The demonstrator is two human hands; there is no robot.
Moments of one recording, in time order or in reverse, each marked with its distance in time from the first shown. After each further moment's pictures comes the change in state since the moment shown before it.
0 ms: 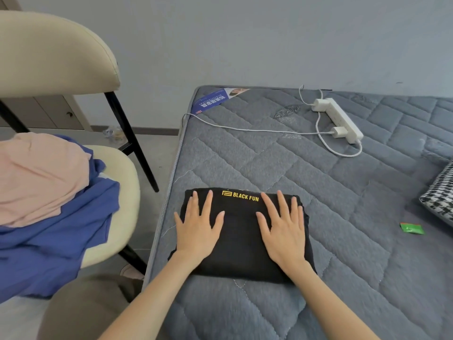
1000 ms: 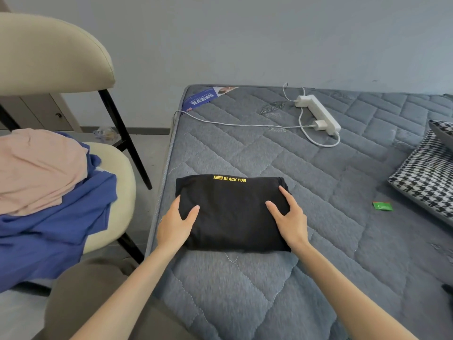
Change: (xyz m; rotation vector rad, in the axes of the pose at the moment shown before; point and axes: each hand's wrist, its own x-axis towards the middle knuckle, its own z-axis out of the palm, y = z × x) left_hand -0.038 -0.023 -0.030 -0.570 0.020 -0.202; right_hand -0.027 0.024 -0.035 0.802 -0.019 0.359
